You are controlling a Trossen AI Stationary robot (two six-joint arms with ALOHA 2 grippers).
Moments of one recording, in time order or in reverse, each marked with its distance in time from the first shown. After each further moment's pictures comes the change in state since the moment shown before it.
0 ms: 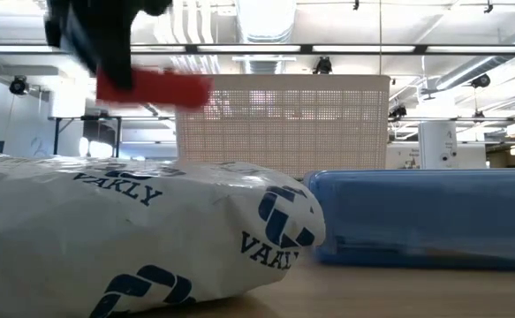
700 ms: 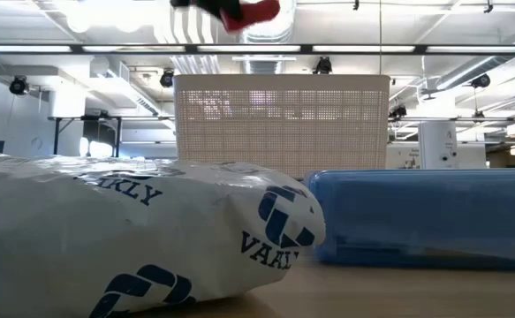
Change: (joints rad) left arm 0.491 0.017 0.539 0.010 -0.137 0.749; right arm 0.001 -0.034 0.017 0.023 -0.001 -0.066
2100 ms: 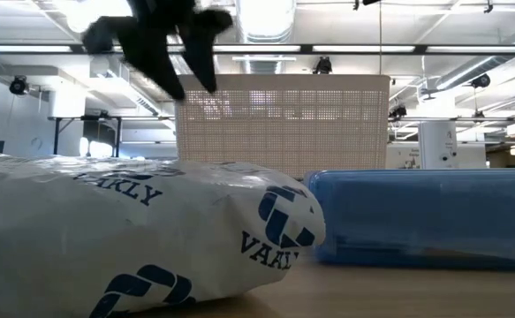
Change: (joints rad) left arm -0.270 -0.009 -0.517 0.179 0.097 0.881; right arm -0.023 0.080 0.014 -0.149 -0.058 0.085
